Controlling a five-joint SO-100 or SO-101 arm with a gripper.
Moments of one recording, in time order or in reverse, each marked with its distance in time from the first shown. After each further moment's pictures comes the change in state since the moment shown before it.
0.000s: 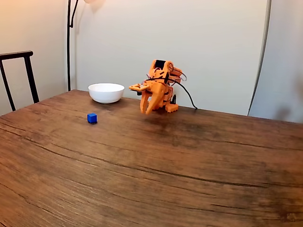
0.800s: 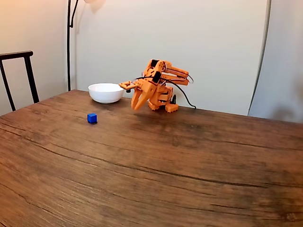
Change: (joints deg) arm 23.6 -0.2 0.1 0.4 15.3
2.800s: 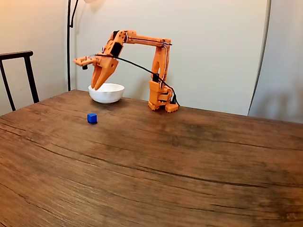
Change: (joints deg) arm 0.9 -95.5 -84.8 -7.9 8.9
